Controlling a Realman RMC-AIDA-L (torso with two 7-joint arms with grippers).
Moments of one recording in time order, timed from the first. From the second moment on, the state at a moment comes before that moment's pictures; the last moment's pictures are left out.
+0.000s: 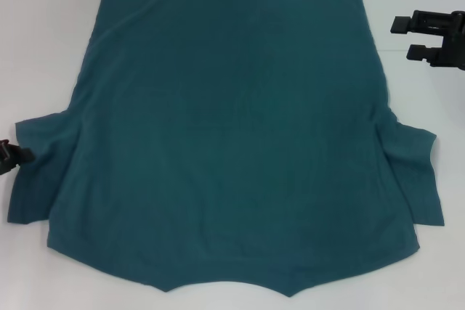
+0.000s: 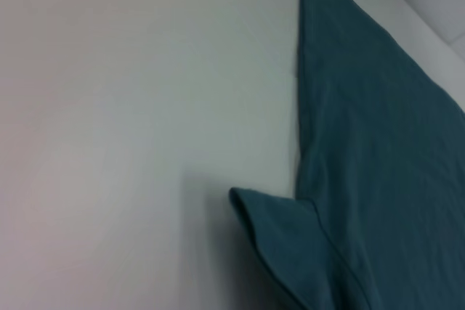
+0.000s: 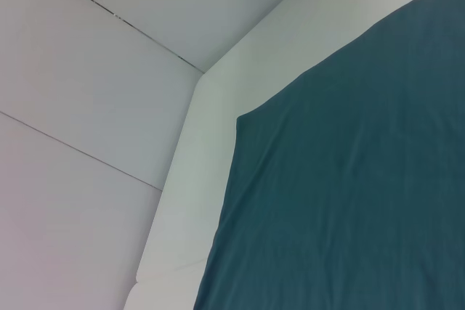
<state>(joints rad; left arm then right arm) -0.49 -2.00 0.41 0.64 2.28 1.11 -2.30 0.73 1.83 -0.55 -0.52 -2.05 -1.36 2.41</state>
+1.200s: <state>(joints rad) -0.60 -2.06 0.74 1.10 2.80 1.11 -2.42 0.74 1.83 -0.57 -0.54 -2.05 -1.36 2.40</state>
